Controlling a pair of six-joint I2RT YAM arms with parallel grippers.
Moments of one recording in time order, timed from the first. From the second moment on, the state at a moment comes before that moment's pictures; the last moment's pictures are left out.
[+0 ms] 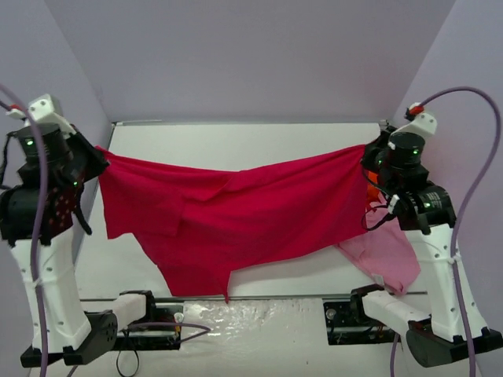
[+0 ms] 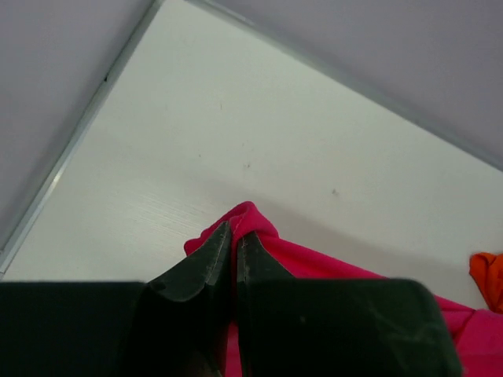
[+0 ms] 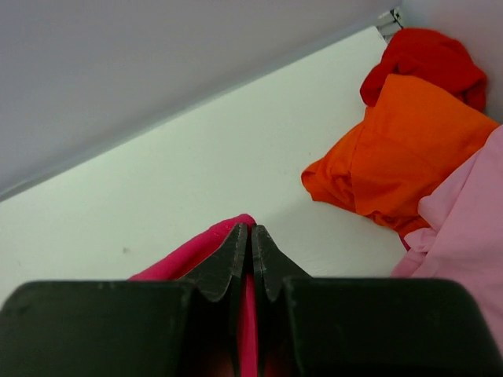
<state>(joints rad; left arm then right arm) 0.04 1.14 1.96 -1.23 -0.15 -0.40 0.23 1.01 1.41 -0.71 0.36 0.48</state>
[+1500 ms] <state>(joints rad) -0.41 1.24 1.19 -0.83 0.09 -0.48 0.30 1.13 0.76 -0.39 0.23 0.62</state>
